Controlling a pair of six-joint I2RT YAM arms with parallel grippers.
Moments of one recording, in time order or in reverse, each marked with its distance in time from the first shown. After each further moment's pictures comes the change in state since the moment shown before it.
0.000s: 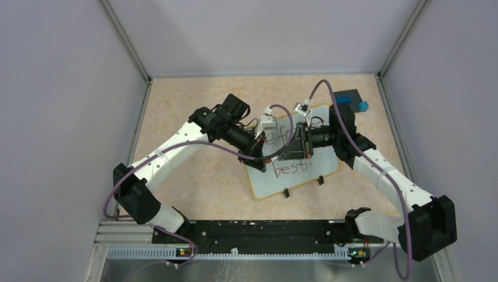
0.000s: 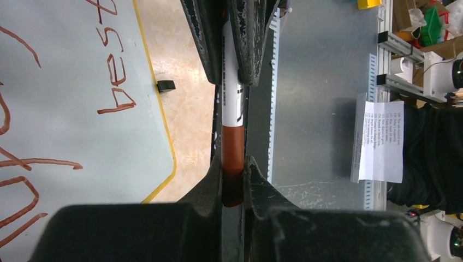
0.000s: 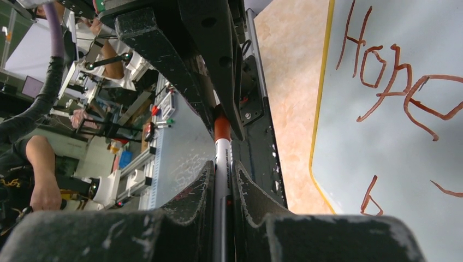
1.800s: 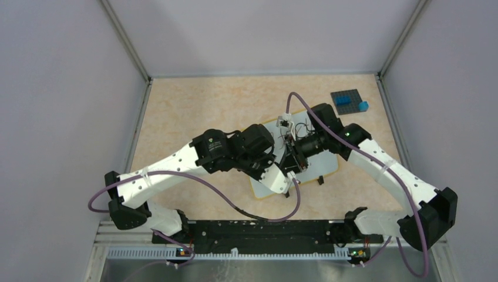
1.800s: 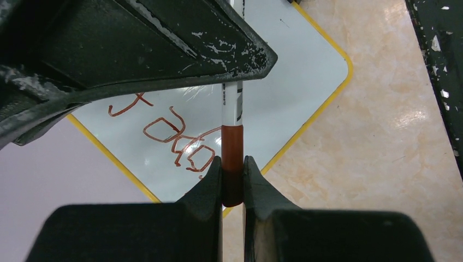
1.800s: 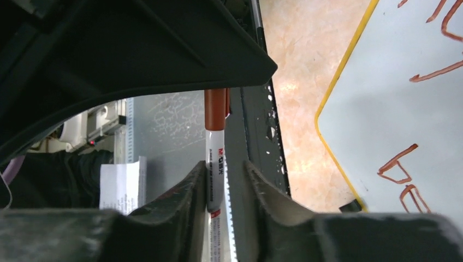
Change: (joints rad) left arm -0.459 -0.078 0.161 -0.189 -0.903 0.778; right arm 0.182 0.068 0.273 -0.700 0.174 -0.492
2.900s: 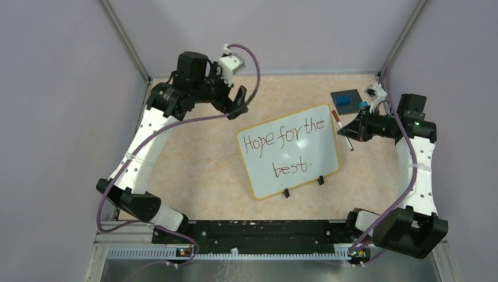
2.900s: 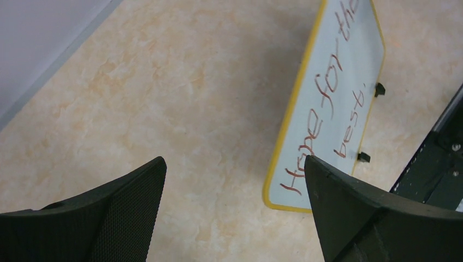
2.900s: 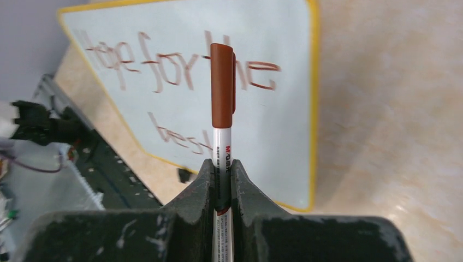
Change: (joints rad) left arm 0.639 0.074 0.247 0.219 0.344 -0.747; right arm -0.853 -0.051 0.086 -0.207 0.006 -0.265
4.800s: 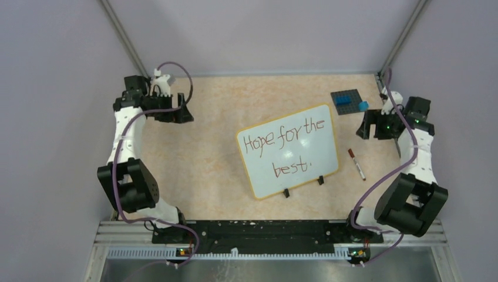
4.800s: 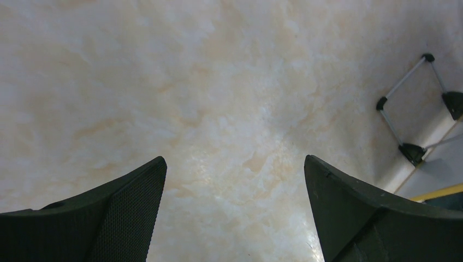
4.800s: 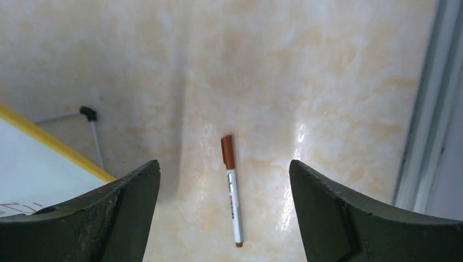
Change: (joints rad) left arm 0.741 0.056 -0.444 0.090 0.264 -0.010; right arm -0.194 0.200 -0.164 0.301 0.536 -0.085
